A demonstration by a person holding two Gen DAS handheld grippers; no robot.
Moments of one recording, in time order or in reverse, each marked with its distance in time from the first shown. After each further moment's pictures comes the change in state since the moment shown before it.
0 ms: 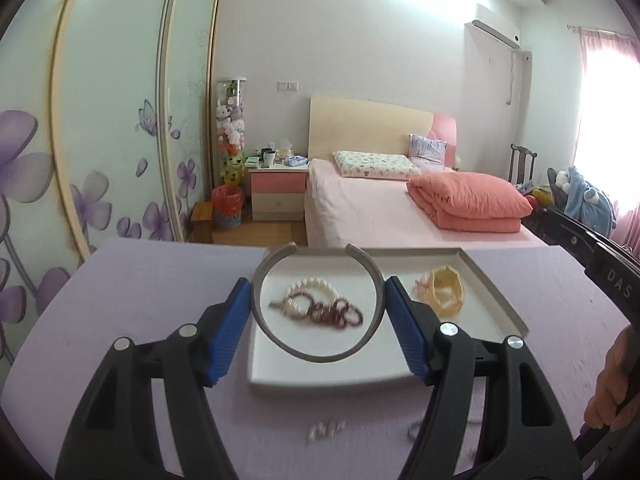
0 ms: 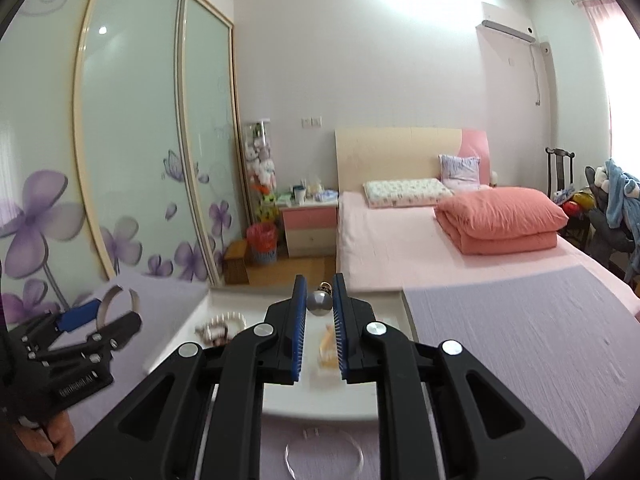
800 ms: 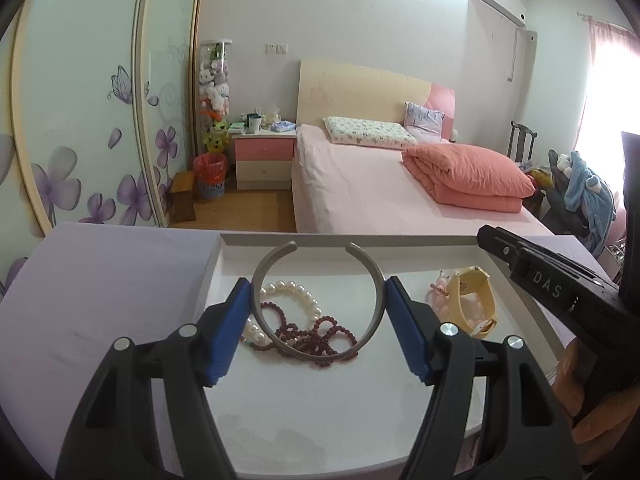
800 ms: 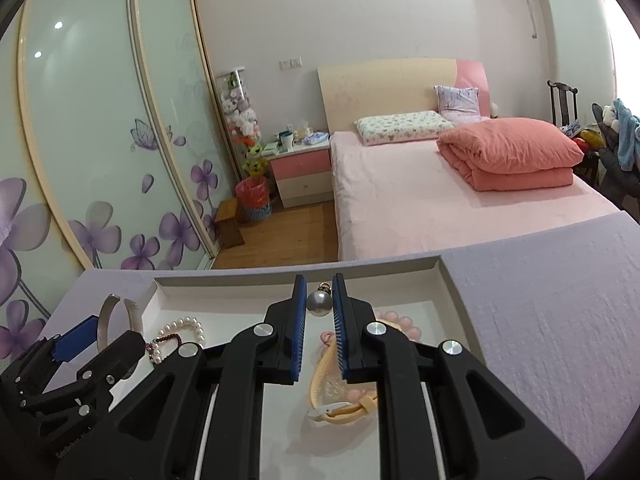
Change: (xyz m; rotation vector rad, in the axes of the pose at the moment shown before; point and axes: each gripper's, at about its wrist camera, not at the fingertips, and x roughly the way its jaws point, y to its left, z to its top) left arm 0.119 -0.016 0.002 -0.005 0.135 -0.040; right arm 0.127 -0.010 -0.029 0.111 0.247 -0.015
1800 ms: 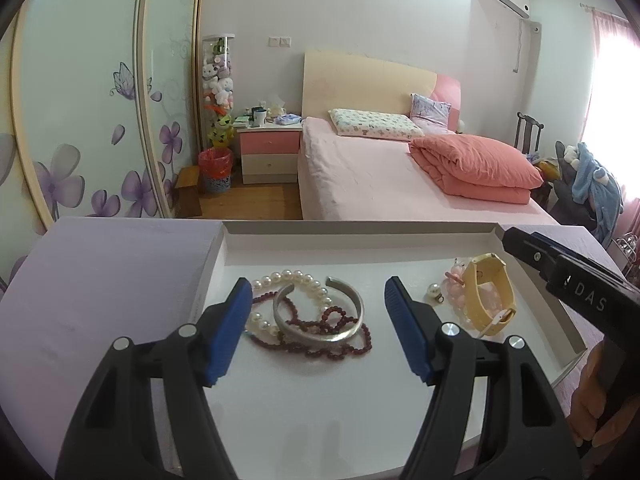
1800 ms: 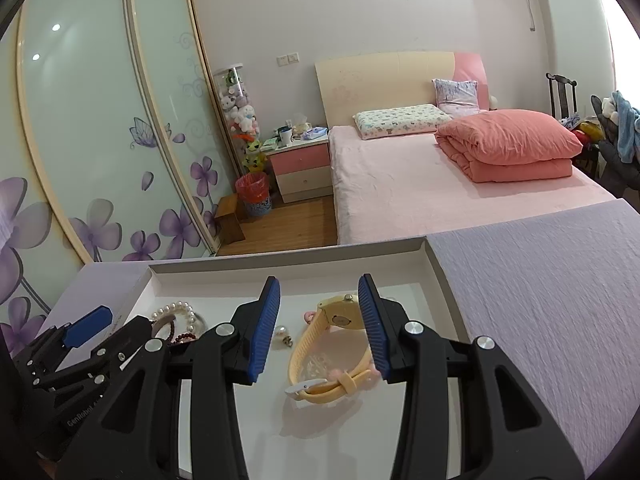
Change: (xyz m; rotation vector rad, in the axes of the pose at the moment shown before) left arm 0.009 0.006 -0.013 0.009 0.018 0.028; right arm -0.002 -0.013 -0.003 0.015 0.007 0.006
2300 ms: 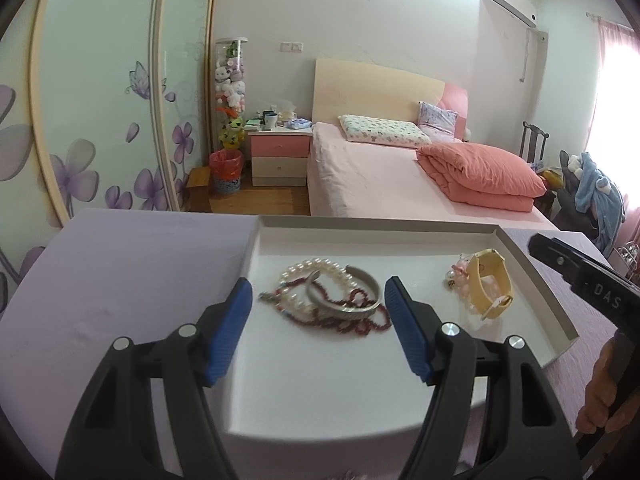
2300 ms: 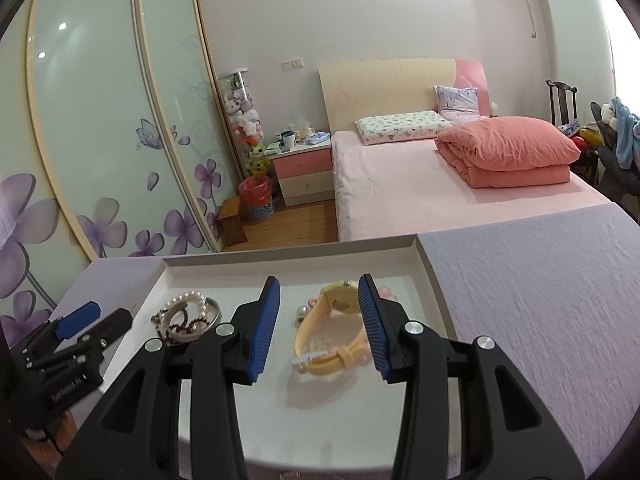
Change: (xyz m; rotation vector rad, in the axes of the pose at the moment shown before) left arm -0.040 0.025 -0.010 -0.033 -0.018 0.019; right arm -0.032 -0.002 -0.010 -0.020 -0.018 0.007
